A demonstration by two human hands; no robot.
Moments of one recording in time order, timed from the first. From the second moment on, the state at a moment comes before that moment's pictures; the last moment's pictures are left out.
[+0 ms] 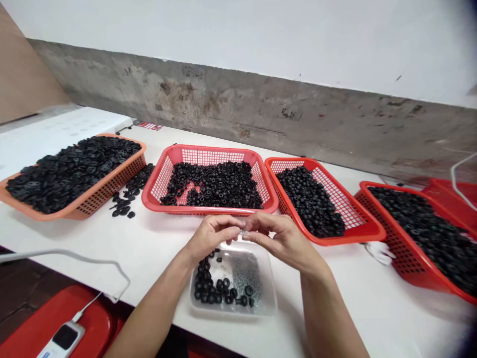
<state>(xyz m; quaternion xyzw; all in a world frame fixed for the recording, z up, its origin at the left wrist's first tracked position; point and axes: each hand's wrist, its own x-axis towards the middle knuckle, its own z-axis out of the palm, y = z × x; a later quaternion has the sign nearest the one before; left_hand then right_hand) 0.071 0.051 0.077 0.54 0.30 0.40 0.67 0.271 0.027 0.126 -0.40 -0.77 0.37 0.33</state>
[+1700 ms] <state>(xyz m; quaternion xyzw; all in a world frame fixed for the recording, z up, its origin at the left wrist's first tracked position) 0.070 0.053 0.076 0.53 0.26 0.38 0.71 0.267 0.024 0.134 -0.38 -0.78 0.36 0.33</state>
